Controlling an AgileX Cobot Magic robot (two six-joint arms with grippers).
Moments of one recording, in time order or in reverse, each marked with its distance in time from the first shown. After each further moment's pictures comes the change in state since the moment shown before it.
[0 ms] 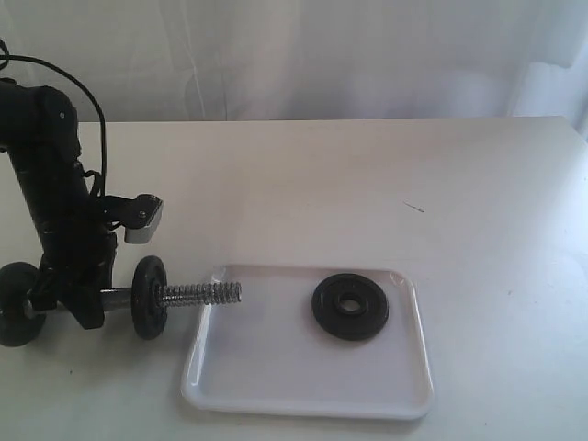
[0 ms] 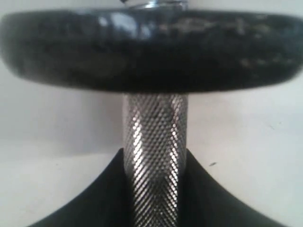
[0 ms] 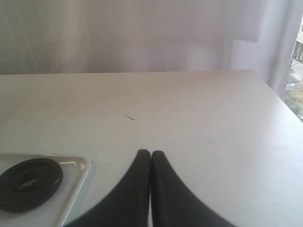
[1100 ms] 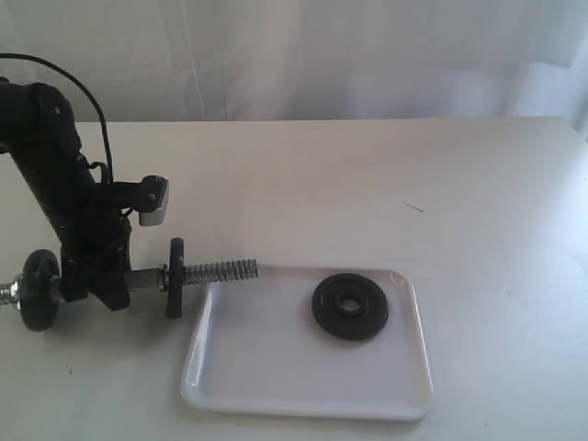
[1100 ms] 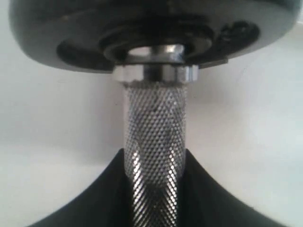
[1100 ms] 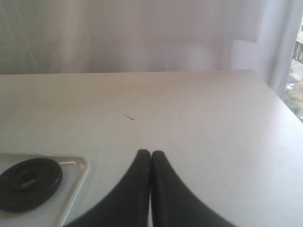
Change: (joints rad) left arm 0.002 -0.010 0.003 -0.102 -0.134 -0.014; right arm 0.000 0.000 0.000 0.000 0.000 0.000
